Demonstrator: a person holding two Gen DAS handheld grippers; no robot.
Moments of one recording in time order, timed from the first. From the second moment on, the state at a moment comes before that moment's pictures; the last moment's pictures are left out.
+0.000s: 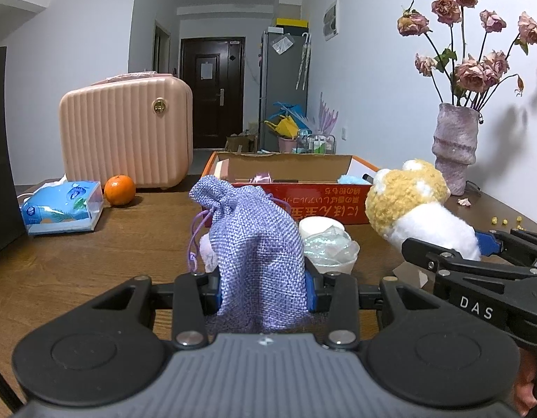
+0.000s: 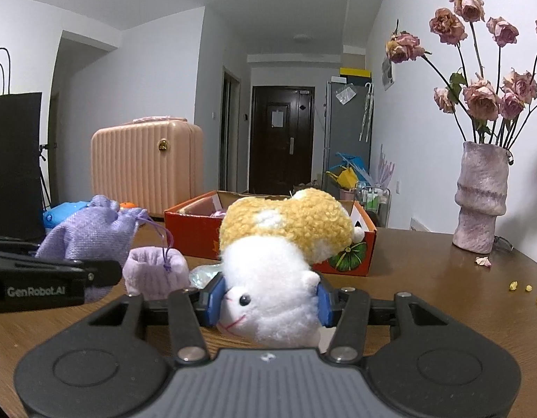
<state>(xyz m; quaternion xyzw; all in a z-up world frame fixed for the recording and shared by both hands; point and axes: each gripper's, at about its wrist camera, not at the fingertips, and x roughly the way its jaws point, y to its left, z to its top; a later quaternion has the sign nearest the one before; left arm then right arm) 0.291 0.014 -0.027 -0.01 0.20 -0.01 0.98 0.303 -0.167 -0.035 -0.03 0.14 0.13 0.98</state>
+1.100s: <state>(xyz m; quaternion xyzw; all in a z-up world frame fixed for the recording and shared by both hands) 0.328 0.006 -0.012 -0.04 0.19 -0.02 0.98 0.319 -0.166 -0.030 -0.01 0.11 0.11 0.99</state>
